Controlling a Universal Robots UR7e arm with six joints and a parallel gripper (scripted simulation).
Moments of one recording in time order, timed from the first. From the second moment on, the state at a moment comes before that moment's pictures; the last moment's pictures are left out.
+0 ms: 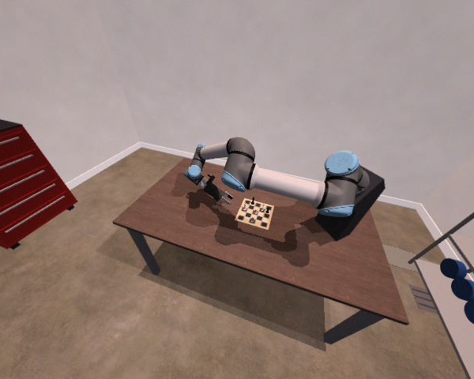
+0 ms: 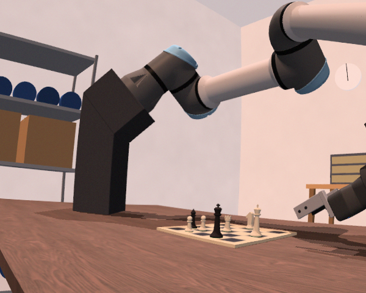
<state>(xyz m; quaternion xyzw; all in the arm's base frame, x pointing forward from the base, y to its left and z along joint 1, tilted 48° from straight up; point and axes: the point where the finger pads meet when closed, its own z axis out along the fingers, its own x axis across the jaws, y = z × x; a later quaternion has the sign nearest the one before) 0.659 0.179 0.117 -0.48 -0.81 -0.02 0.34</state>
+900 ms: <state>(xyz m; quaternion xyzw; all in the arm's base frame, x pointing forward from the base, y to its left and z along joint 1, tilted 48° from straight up) 0.631 0.137 0.166 -0.49 -0.81 -0.02 0.33</state>
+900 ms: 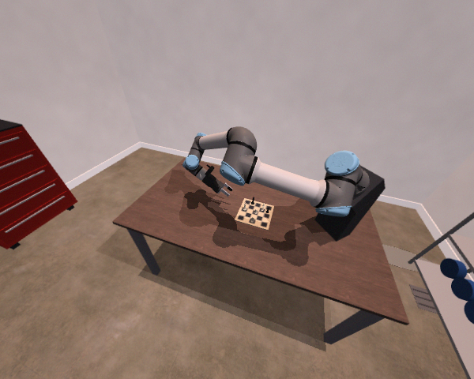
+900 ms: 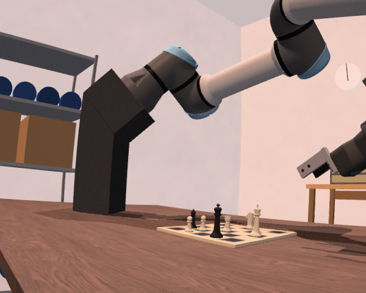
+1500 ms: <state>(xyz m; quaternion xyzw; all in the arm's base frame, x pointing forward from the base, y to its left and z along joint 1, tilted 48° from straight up) 0.632 0.133 0.157 -0.50 -0.80 -0.04 0.32</state>
